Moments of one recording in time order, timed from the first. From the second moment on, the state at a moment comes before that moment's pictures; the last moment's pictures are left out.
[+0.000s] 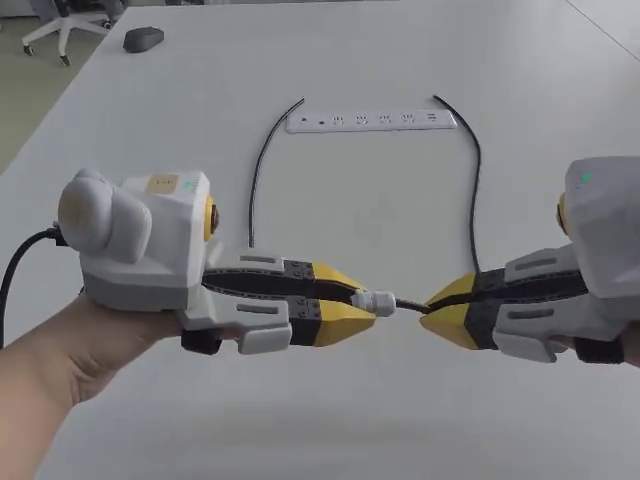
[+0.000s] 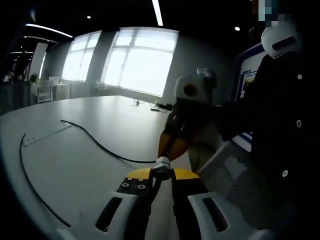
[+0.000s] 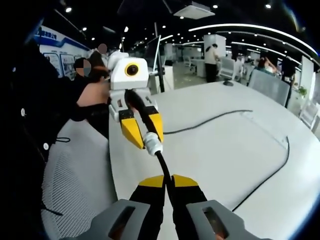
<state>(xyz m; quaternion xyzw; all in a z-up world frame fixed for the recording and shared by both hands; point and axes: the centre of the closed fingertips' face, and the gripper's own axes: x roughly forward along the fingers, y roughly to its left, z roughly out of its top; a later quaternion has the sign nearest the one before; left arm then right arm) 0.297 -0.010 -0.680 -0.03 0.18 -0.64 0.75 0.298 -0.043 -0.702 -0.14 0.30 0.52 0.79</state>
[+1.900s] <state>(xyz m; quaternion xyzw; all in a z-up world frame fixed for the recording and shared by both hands) 0.297 -0.007 -0.689 -0.02 0.20 -0.63 0.75 0.297 -0.087 -0.719 -0.15 0.35 0.48 0.79</state>
